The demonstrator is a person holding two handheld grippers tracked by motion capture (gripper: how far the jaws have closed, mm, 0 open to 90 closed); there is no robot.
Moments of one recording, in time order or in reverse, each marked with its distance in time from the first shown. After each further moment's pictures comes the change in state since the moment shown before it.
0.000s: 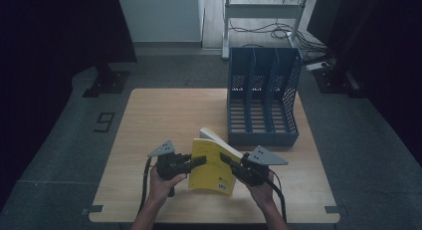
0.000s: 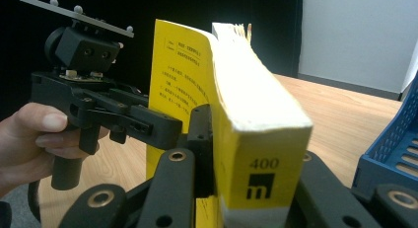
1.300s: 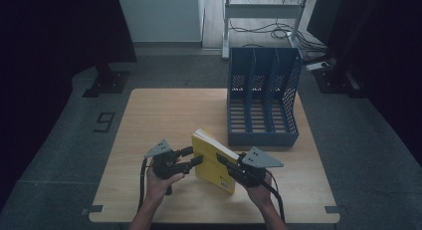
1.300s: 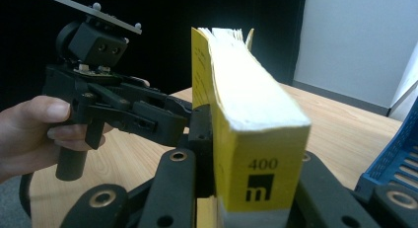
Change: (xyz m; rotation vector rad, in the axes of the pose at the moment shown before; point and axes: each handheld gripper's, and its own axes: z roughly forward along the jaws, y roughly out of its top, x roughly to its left) left arm 0.004 -0.001 -0.008 -0.033 0.113 0.010; right arm 0.013 0.008 0.003 0.004 -0.010 -0.087
